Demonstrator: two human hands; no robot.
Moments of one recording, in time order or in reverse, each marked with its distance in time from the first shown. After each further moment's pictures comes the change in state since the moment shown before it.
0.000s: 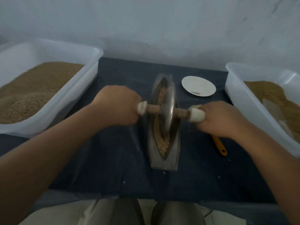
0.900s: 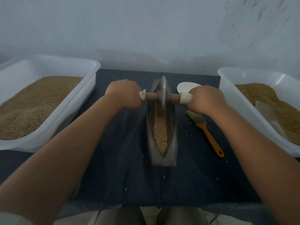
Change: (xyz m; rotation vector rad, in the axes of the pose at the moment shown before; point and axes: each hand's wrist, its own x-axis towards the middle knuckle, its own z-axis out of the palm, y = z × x) left_hand 0.080 -0.010 0.000 -0.117 -0.149 -0.119; right_hand 0.075 -0.004 -0.010 -0.112 0.240 0.083
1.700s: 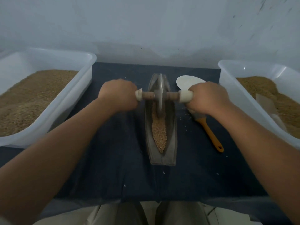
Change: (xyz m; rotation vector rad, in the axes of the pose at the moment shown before) left_hand -0.025 0.001 0.014 0.017 0.075 -0.044; right_hand -0.020 0.002 0.000 -0.010 0.030 -0.047
